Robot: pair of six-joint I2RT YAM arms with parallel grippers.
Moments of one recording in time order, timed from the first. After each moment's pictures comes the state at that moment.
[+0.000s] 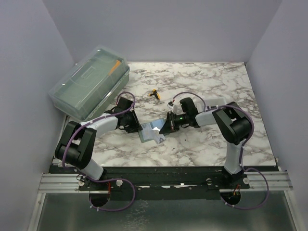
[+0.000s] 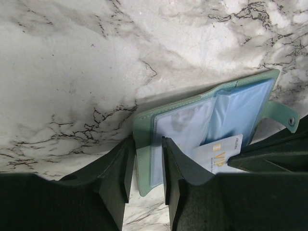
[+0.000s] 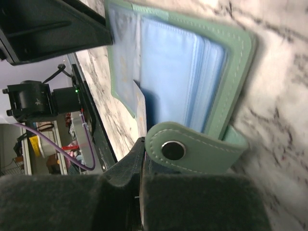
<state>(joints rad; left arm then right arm) -0.40 1.56 0.79 -0.27 0.19 -0.78 0.50 1.96 0.87 0.29 -0.91 0.59</state>
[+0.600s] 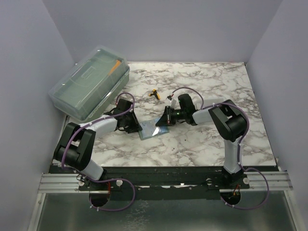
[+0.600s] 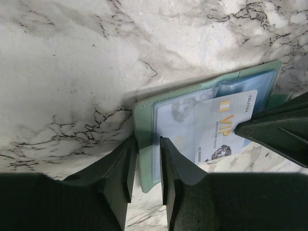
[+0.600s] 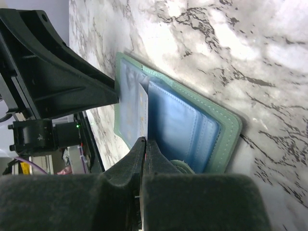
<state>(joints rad) -0.39 1.55 0.76 -0.24 0.19 -0.78 0.50 2.04 0.97 0.43 -0.84 0.67</state>
